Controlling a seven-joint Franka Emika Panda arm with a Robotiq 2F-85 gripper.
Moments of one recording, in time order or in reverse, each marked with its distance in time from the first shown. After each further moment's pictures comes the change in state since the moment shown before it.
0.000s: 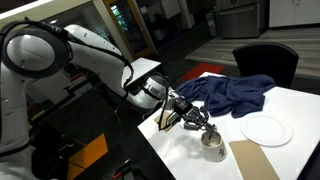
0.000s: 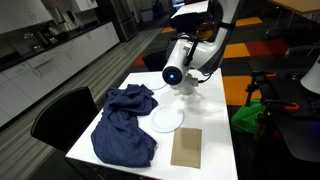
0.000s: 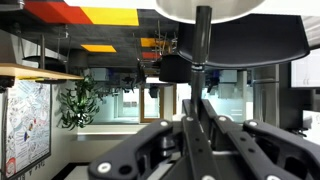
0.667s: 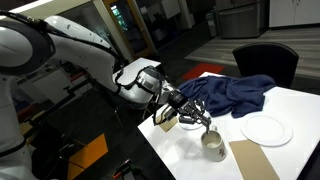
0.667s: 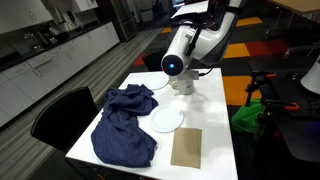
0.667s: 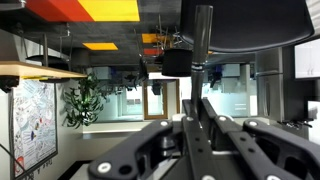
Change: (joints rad) arm -0.017 -0.114 0.033 -0.059 -0.002 -0.053 0.000
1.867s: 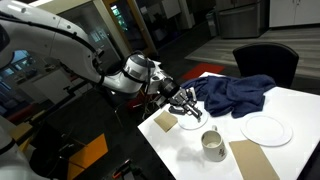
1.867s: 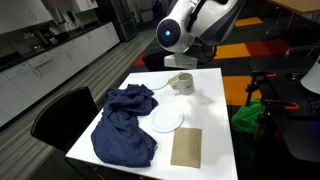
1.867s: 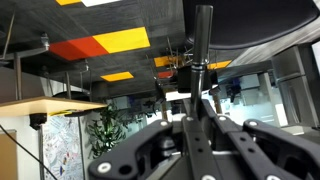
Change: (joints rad) arm 0.145 -0.196 -0.156 -0.084 0.155 0.079 0.000
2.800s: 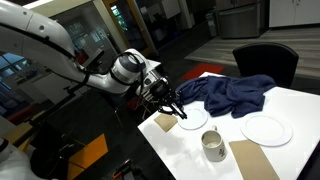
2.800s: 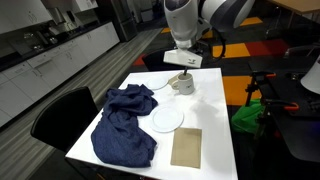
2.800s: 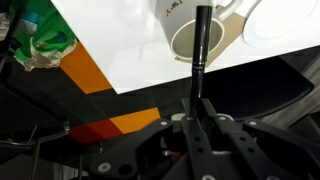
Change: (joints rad) arm -0.066 -0.163 0.054 -0.143 0.236 0.319 -0.042
